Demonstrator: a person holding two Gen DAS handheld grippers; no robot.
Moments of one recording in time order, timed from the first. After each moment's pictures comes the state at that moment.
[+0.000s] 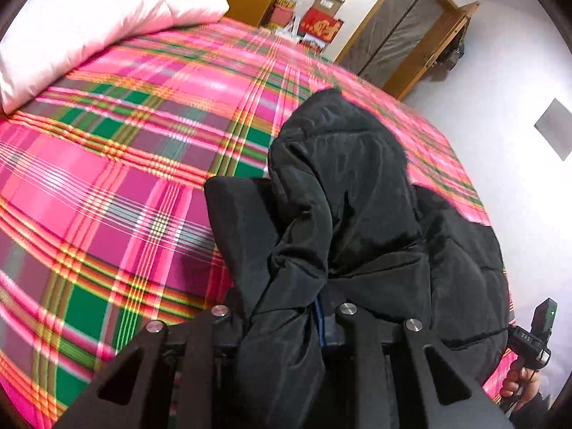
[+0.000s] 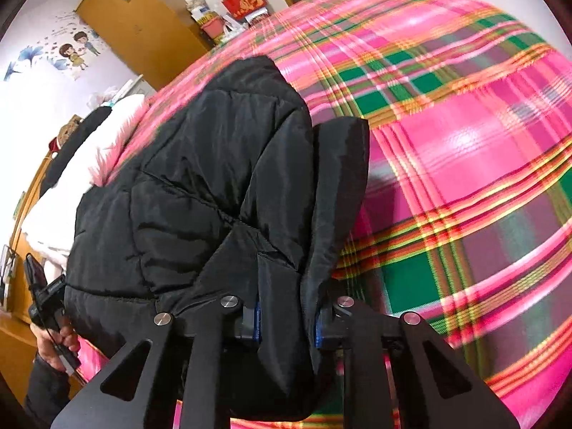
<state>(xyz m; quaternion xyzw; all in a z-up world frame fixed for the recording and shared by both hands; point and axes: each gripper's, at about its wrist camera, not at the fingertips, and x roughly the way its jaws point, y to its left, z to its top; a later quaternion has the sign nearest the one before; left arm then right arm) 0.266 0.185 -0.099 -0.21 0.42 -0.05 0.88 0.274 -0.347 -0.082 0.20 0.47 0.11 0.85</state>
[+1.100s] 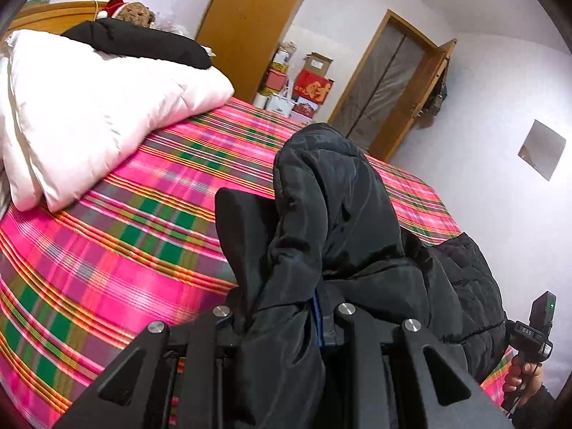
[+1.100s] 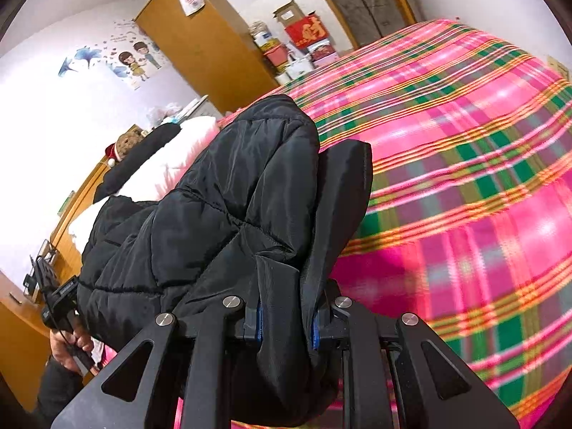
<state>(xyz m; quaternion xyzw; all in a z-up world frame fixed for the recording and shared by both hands) 0.255 0.301 0.014 -0.19 0.32 -0.03 0.93 0.318 -0.235 -0.014 0.21 0.40 0.20 0.87</state>
